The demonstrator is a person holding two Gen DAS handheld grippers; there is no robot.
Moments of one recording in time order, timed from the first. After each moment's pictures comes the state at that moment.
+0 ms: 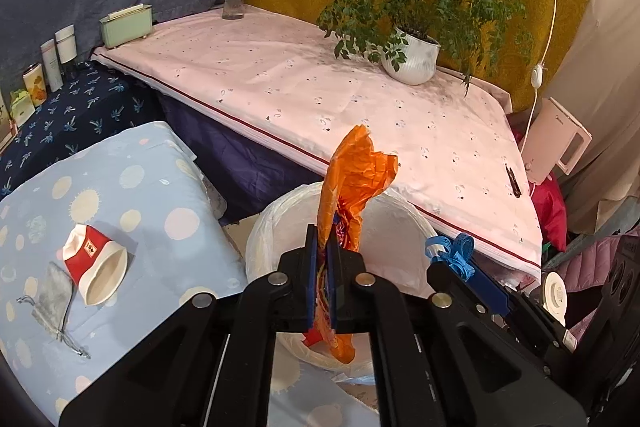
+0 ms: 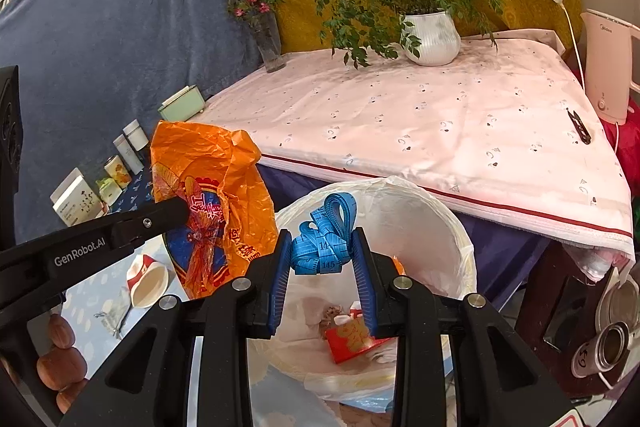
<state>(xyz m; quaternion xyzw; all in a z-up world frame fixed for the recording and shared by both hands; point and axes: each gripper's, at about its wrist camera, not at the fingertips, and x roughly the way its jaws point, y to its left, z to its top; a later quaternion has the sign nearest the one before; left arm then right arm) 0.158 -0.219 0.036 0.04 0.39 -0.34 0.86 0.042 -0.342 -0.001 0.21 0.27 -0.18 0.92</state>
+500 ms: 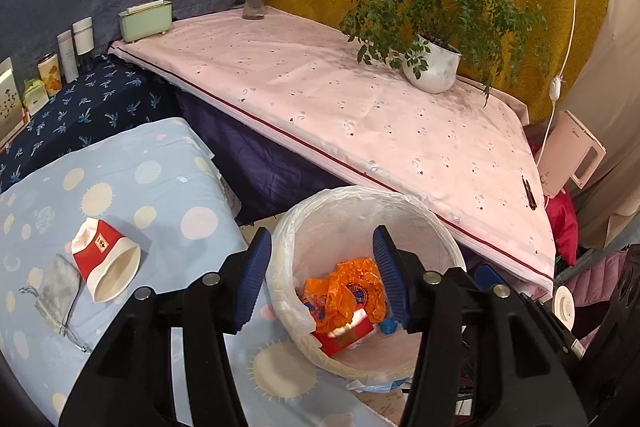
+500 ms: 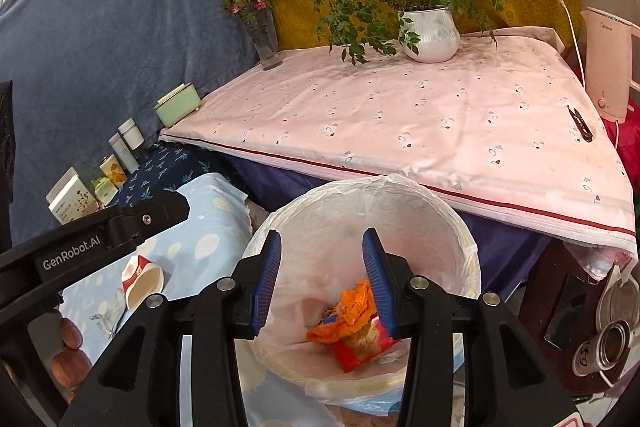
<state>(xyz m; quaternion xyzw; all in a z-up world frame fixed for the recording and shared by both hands) 0.167 -0.208 0.032 0.03 0.38 -0.31 0.87 0.050 -0.343 -0.004 0.21 0.28 -0.19 0.92</state>
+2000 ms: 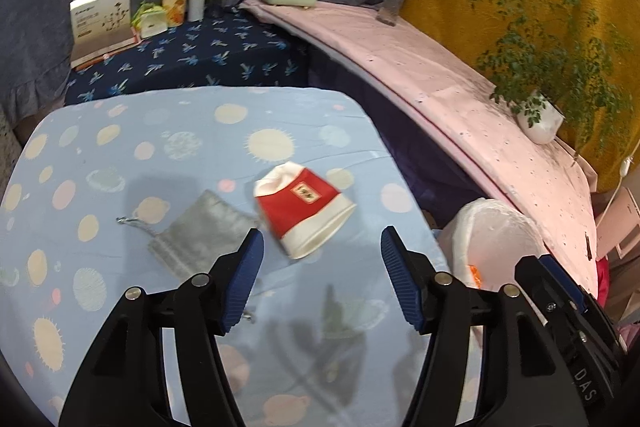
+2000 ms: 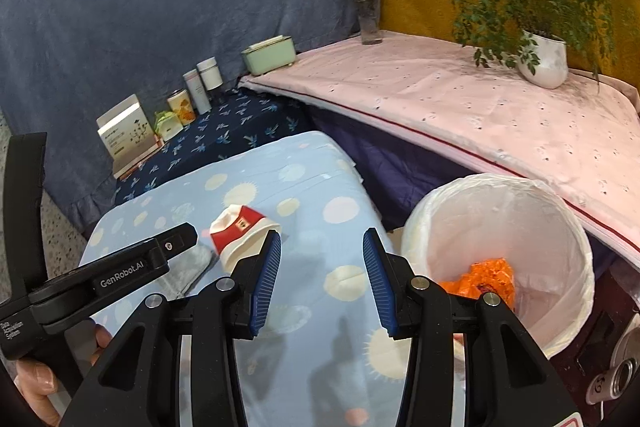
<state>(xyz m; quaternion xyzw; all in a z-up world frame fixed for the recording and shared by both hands) 0.207 -0.010 -0.003 -0.07 0.42 -0.16 0.89 0.111 -0.190 0.008 0.13 0.32 -0.07 0.94</state>
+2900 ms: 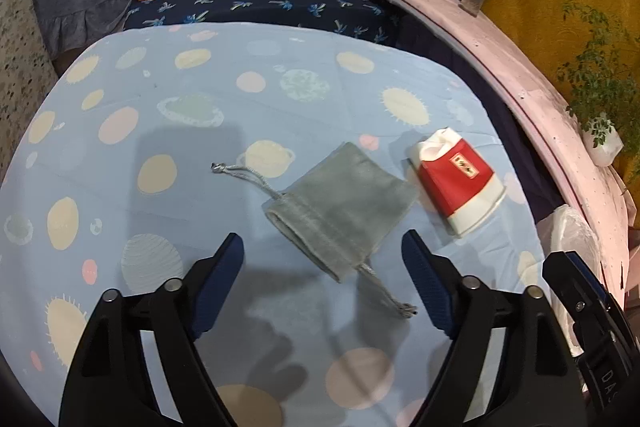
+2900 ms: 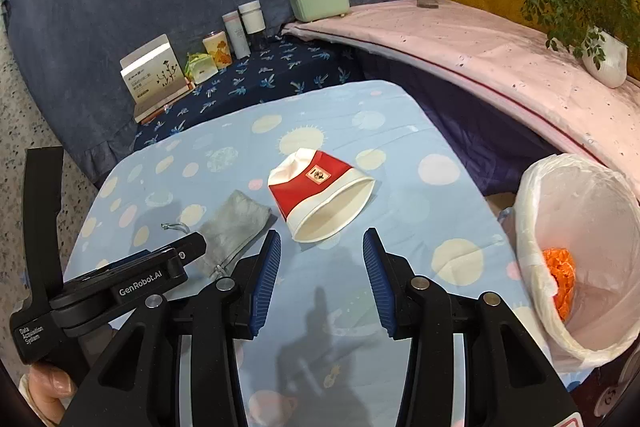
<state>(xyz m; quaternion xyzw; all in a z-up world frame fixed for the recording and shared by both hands) 0.236 0.081 -0.073 -0.10 0.47 -0.06 0.87 0.169 -0.108 -0.043 0.09 0.38 -0.01 0.92</state>
